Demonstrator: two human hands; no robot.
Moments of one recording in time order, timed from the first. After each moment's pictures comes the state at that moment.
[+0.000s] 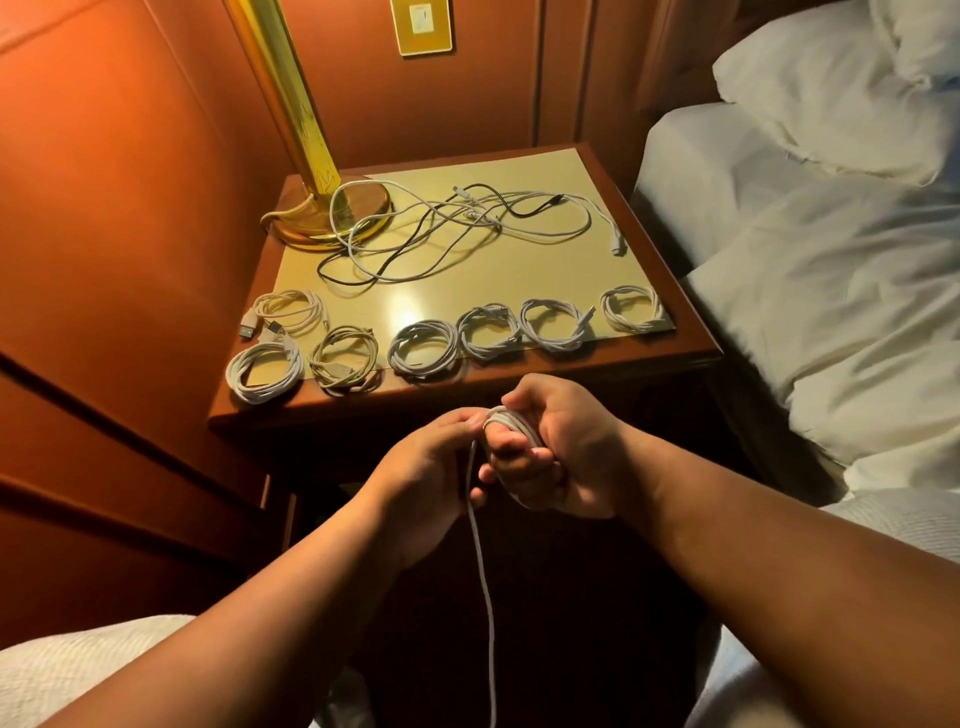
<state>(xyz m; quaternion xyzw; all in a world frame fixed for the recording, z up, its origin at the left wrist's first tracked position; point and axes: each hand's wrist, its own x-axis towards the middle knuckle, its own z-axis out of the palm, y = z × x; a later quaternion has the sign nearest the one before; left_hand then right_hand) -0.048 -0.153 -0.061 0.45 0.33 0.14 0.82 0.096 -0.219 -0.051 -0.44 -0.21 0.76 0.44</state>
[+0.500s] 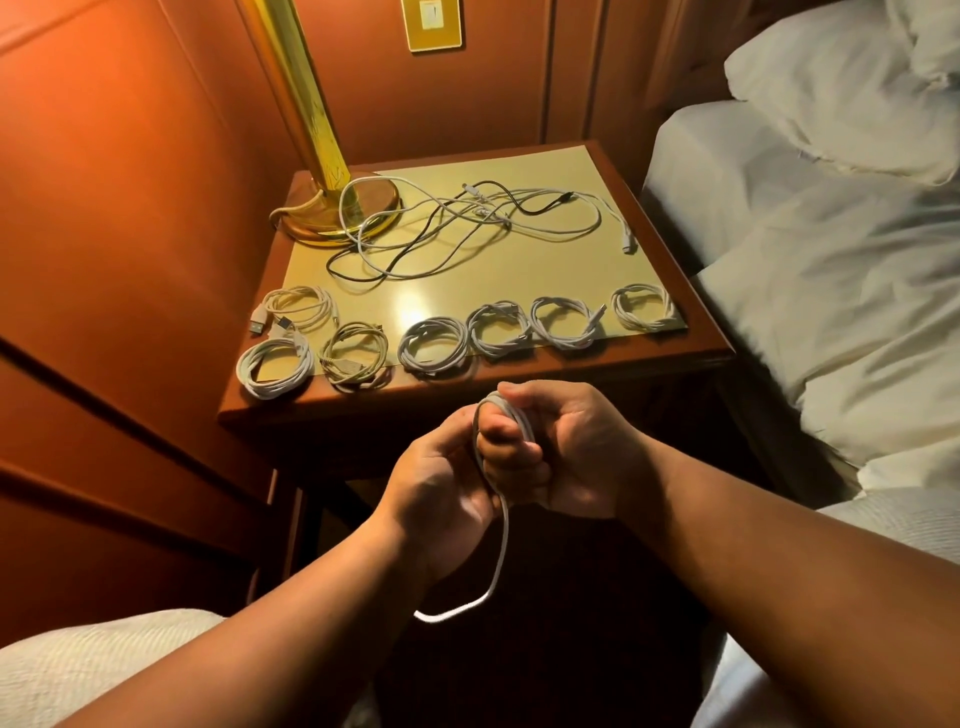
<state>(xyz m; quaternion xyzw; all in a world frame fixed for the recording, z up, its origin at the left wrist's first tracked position) -0.045 -0.169 -0.051 0.31 0.32 0.20 0.87 0.086 -0.219 -0.050 -0.30 -0.25 0.77 0.50</state>
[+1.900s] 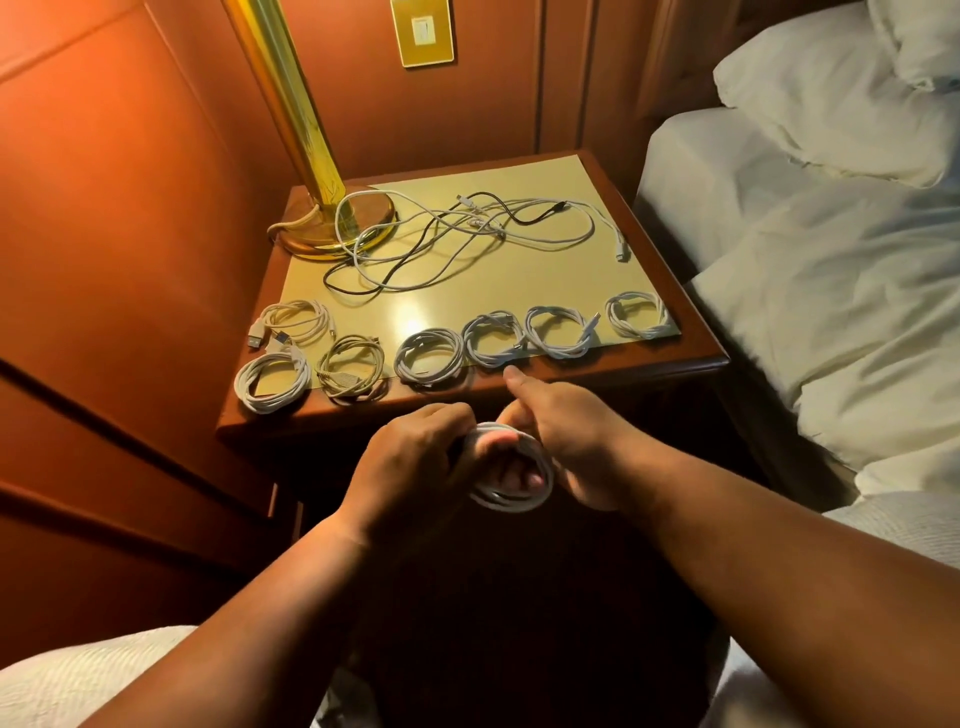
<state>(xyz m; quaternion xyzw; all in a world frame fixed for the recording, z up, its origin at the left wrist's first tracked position) -0.061 -0.124 -0.069 0.92 0.20 0.27 0.18 0.088 -0.212 -0.039 -0.60 -0.27 0.59 0.46</state>
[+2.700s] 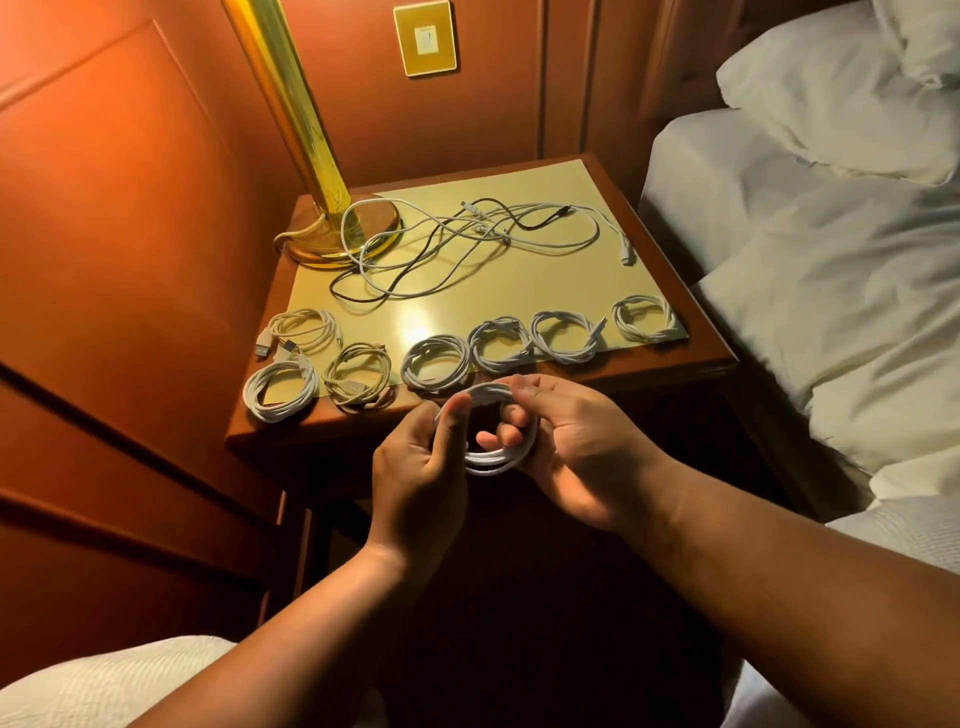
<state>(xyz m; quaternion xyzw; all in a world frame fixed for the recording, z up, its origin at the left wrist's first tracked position) -0.053 -0.145 -0.076 0.71 0.40 0.38 0.44 0.077 -0.218 -0.030 -0.43 -0.14 0.62 0.64</state>
